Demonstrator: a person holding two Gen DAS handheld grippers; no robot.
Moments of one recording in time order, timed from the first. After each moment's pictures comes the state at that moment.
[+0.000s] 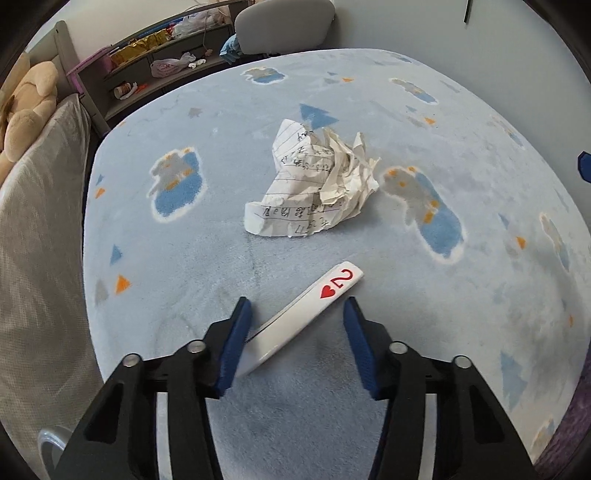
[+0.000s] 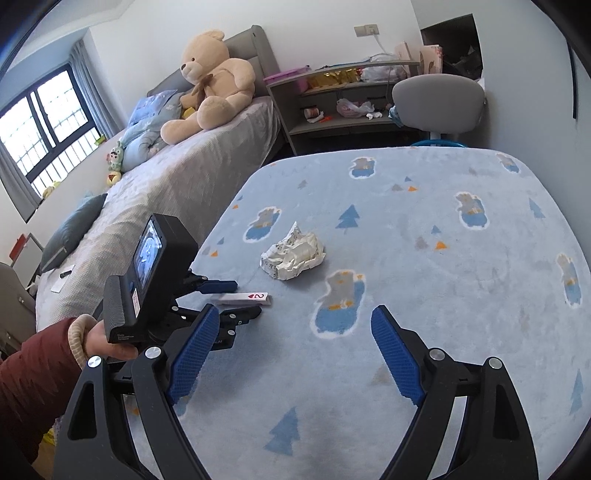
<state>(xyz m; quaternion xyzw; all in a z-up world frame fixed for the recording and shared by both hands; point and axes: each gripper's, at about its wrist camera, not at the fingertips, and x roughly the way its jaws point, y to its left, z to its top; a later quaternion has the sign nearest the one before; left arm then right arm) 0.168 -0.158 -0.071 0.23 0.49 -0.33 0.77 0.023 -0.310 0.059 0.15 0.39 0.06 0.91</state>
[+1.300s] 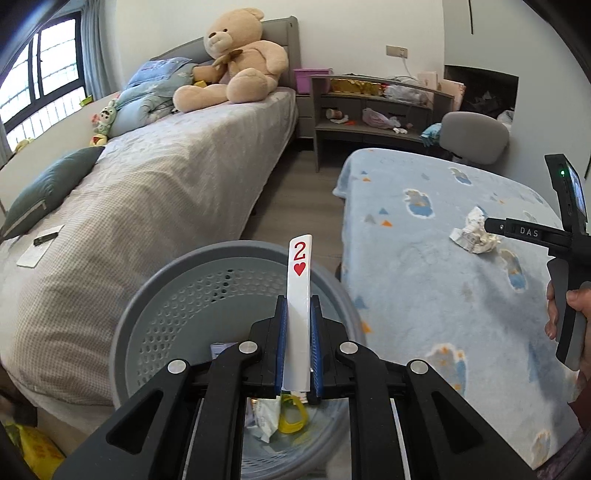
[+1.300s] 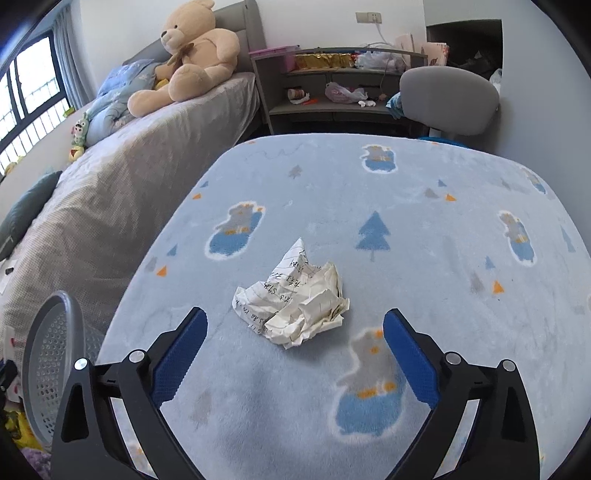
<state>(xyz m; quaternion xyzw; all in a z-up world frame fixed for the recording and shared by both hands) 0.052 0.057 0.019 0.06 0.39 -0.02 0.92 0.146 -0.262 -0.007 0.08 0.43 0.00 0.90</state>
